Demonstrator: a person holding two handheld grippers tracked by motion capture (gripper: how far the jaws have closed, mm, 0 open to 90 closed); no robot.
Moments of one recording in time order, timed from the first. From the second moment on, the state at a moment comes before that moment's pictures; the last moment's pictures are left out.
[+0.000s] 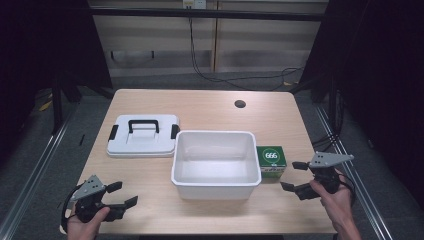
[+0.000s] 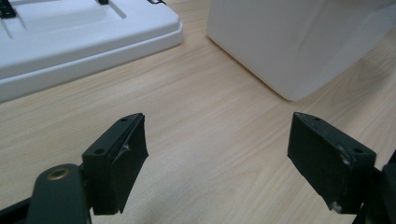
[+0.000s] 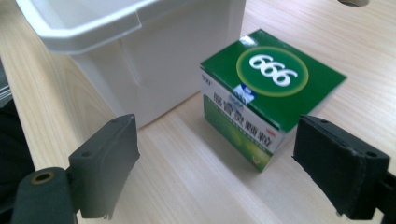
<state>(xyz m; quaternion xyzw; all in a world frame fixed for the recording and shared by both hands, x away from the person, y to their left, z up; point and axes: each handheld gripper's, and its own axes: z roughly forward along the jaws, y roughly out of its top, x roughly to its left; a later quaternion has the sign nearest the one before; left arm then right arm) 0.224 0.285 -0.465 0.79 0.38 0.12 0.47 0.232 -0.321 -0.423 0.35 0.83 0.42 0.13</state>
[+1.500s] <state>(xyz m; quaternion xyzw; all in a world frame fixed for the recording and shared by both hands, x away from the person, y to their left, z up) 0.223 0.284 -0.466 0.80 0.38 0.11 0.46 0.337 -0.261 -0.382 0.17 0.97 0.18 0.05</state>
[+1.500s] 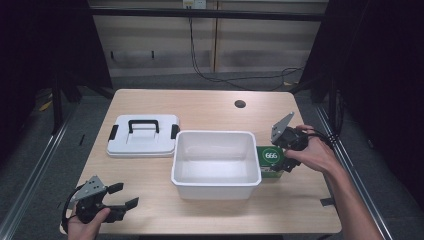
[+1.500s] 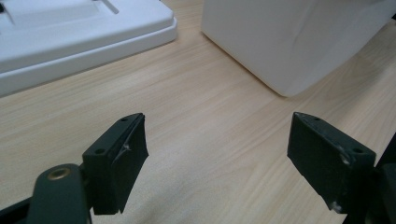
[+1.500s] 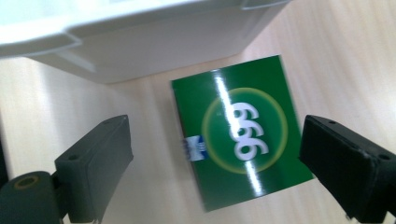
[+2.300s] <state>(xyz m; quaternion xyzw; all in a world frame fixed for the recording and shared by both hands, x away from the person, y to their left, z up) 0.224 0.280 -0.470 0.81 0.37 0.08 0.45 0.368 -0.242 -0.405 0.10 0.99 0.10 0.02</state>
